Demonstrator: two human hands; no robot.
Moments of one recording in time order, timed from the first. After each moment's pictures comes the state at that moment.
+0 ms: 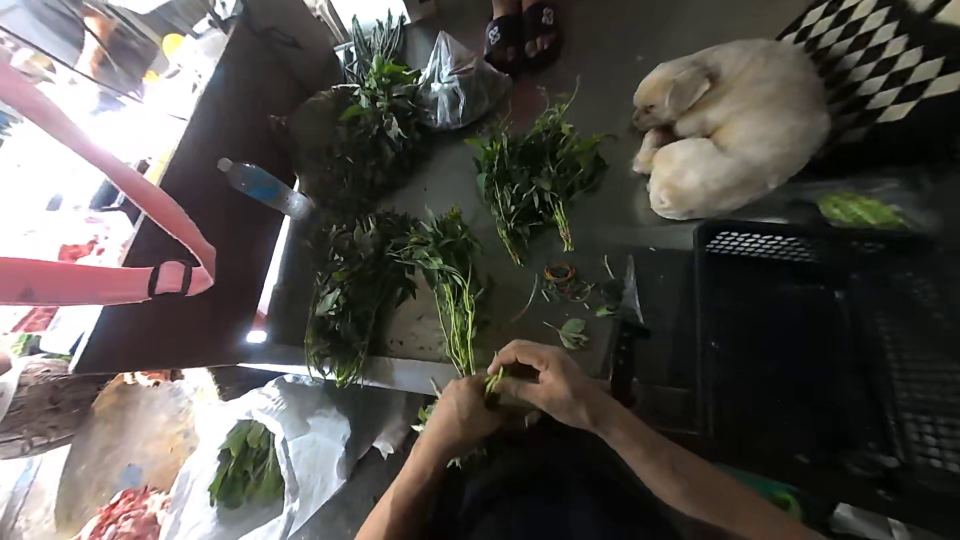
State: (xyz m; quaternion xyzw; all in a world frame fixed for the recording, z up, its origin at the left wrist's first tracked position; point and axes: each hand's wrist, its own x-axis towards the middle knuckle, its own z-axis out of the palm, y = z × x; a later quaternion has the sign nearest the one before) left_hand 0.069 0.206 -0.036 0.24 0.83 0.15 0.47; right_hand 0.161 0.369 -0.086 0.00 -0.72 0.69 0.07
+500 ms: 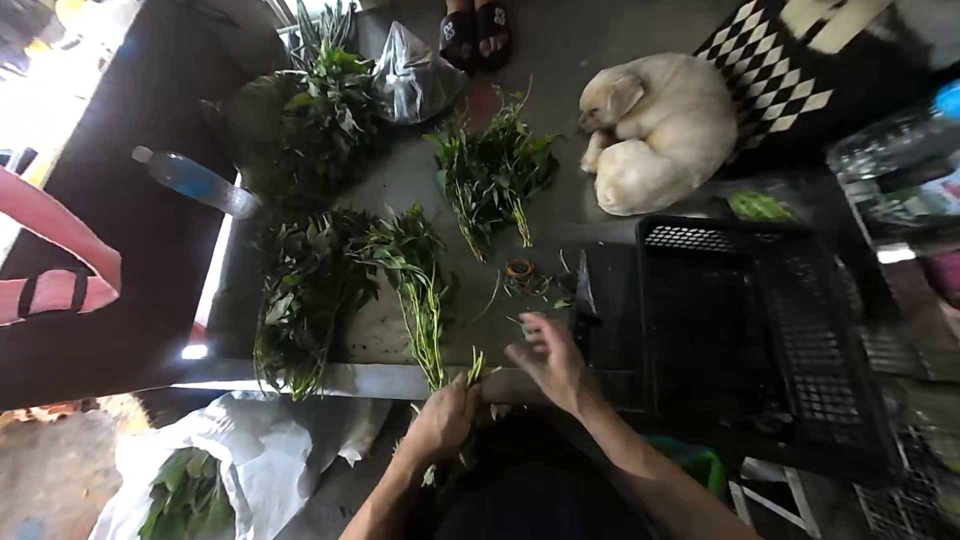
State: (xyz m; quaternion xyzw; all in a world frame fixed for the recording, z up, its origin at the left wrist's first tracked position) left_hand 0.077 0.202 -0.075 0.30 0.79 0.18 0.51; right_hand 0.201 0.391 -0.130 -0.33 -0.78 0.53 0.05
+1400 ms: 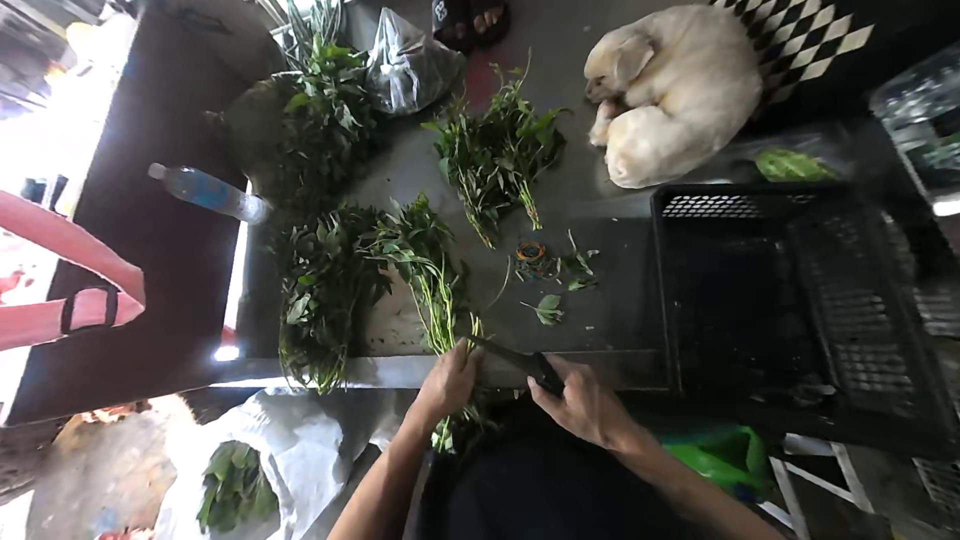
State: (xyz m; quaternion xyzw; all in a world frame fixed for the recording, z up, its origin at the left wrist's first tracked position) left_hand 0.048 0.209 -0.084 0.27 0.81 0.23 0.47; right_hand 0.235 0.353 -0.120 -0.26 -0.85 0.46 0.00
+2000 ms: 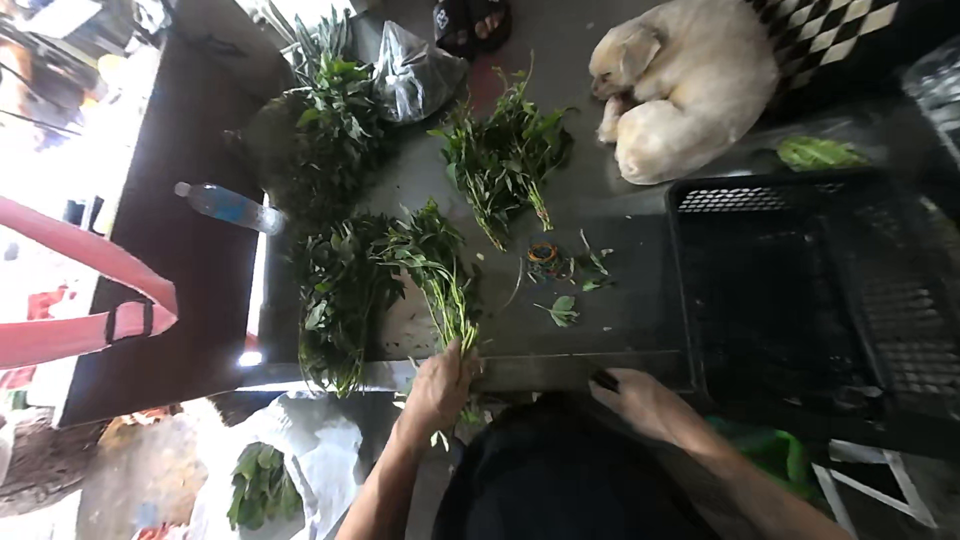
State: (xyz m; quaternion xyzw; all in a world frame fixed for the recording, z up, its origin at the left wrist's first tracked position) left_hand 0.034 0.195 -0.043 0.34 0.85 0.15 0.37; right_hand 0.252 0.406 -0.124 -0.37 -0.74 0.44 -0.35
